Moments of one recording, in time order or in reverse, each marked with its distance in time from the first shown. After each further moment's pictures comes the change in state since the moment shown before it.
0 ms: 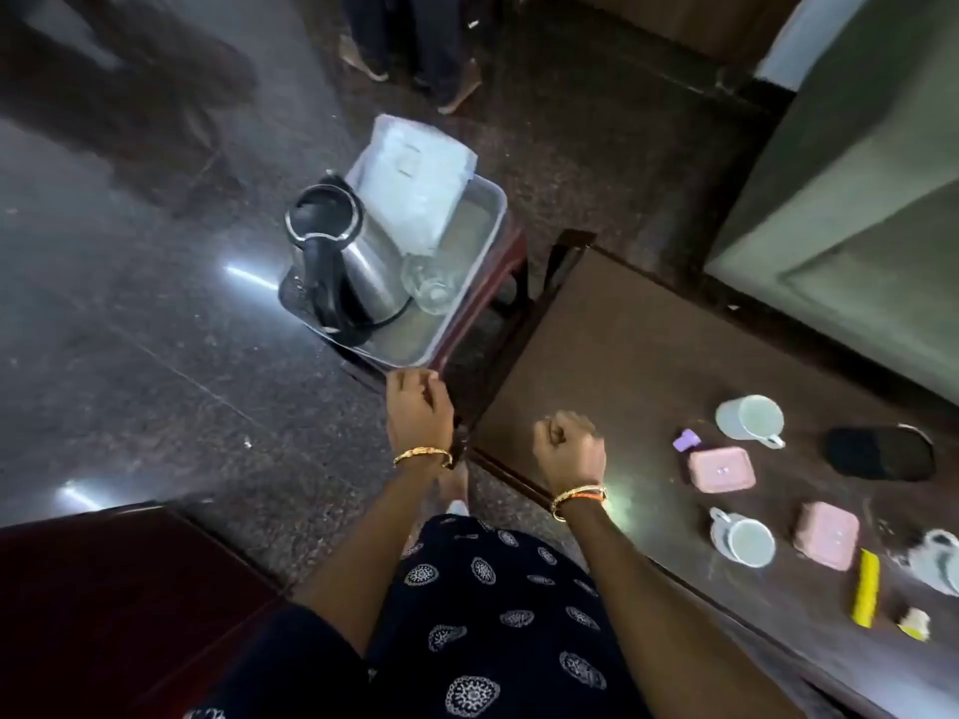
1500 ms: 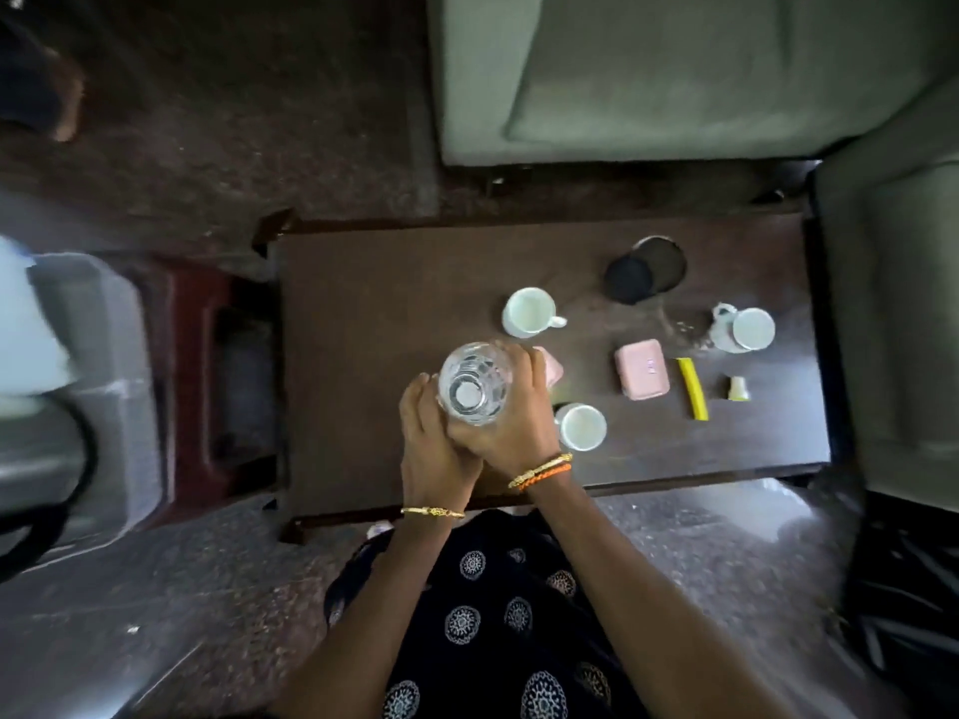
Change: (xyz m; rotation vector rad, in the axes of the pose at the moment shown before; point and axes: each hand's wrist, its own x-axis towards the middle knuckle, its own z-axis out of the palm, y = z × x) left_hand -0.134 0.102 0.187 0.178 -0.675 0.566; right_hand 0.049 0.128 -0.133 0.203 0.168 0.290
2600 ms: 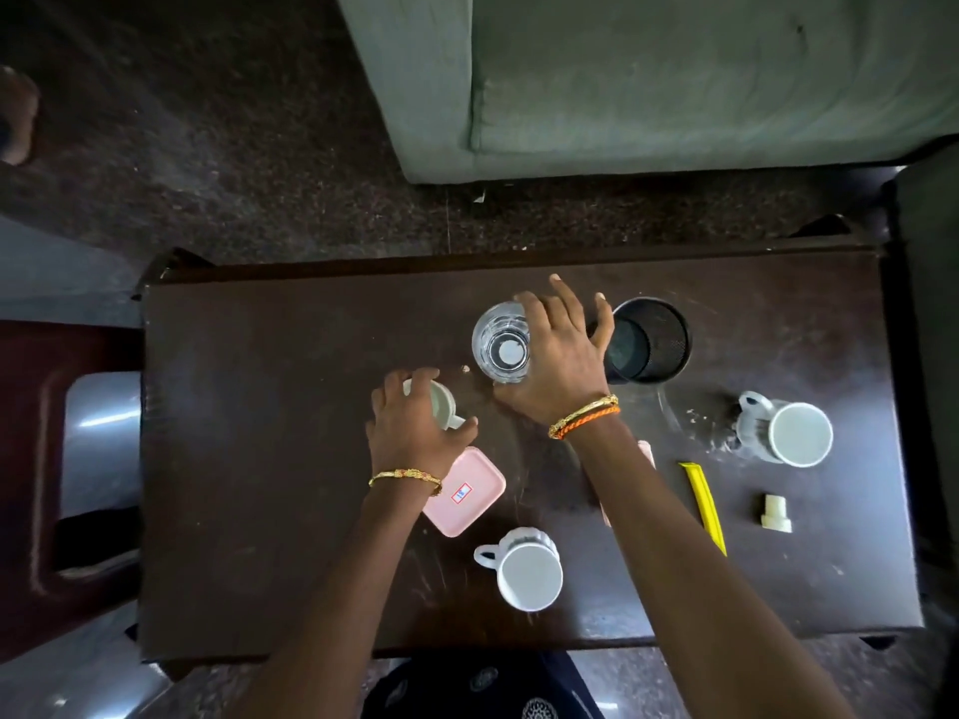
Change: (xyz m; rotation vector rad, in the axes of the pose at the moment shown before) left_hand 0.158 0.031 0.156 0.329 -0.124 -0.161; right_hand 0.211 0.175 -0.055 -0.567 -0.071 -0.206
